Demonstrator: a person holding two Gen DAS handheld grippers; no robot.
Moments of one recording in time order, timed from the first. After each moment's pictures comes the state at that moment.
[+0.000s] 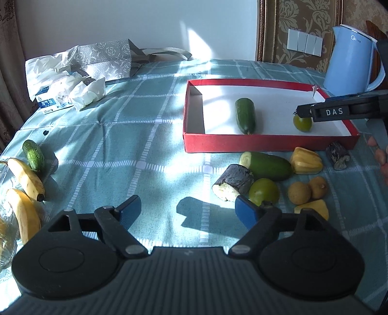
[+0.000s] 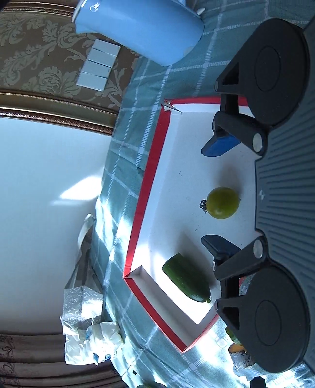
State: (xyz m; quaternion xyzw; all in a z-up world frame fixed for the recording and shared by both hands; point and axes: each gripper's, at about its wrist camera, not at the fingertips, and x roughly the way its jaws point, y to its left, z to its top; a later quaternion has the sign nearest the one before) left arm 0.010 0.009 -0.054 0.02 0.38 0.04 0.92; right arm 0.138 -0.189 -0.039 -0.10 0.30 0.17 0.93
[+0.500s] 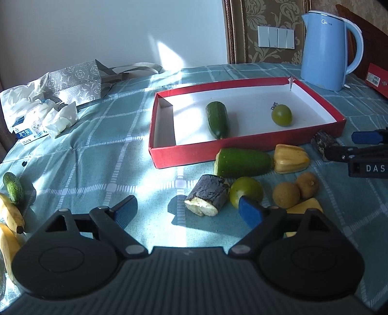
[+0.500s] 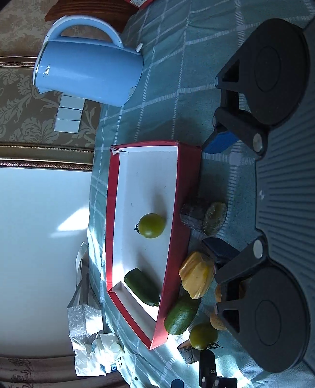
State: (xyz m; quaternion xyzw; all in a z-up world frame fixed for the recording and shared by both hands) left arm 0.024 -0.013 -0.070 0.08 0.35 -0.01 0.93; right arm 0.064 -0.229 -0.073 -0.04 0.32 0.11 0.94
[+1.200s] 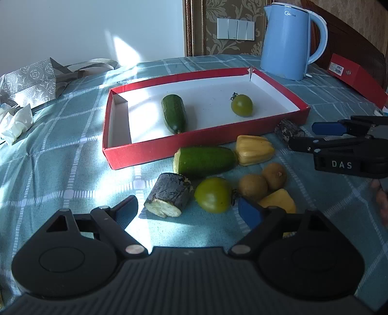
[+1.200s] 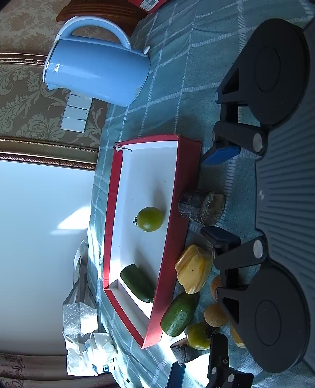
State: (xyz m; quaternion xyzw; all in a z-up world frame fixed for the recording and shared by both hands) left arm 0.035 -0.014 -0.079 0.07 0.37 -0.12 0.92; right arm 0.051 -0.218 -0.075 -0.07 0.30 0.10 0.95
